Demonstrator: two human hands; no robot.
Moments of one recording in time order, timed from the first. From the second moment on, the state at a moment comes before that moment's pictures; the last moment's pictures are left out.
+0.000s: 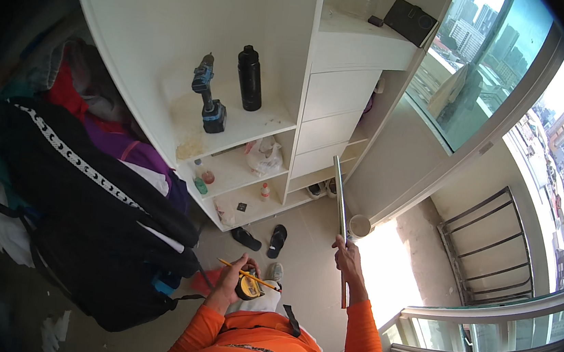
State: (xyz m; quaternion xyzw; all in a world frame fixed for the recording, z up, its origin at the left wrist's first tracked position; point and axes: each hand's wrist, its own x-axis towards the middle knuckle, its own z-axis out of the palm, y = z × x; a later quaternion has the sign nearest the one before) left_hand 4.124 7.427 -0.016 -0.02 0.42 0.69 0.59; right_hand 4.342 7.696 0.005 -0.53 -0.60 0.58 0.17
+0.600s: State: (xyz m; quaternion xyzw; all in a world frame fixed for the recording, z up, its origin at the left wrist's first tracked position) left_hand 3.936 7.604 0.015 -0.03 0.55 0.74 0.38; right_hand 4.271 7.872 -0.080 -0.57 -0.66 0.48 0.12
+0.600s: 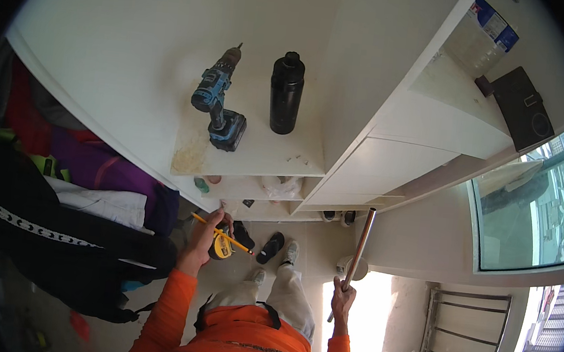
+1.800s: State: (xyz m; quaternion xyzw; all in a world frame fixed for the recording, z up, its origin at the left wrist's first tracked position) left_hand 3.650 7.678 -0.011 0.07 0.97 0.21 0.04; right_hand 4.016 7.890 0.084 -0.28 -0.74 0.60 0.13
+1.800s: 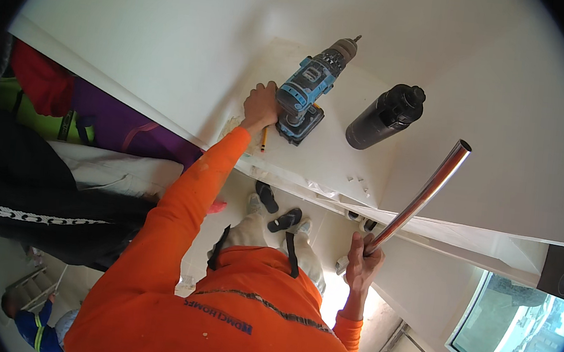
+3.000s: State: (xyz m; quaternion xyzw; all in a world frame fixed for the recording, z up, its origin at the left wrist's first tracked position) left_hand 3.862 7.617 0.038 0.26 0.83 0.46 0.18; right_hand 3.868 7.870 0.008 -0.16 -0.92 0.34 0.11
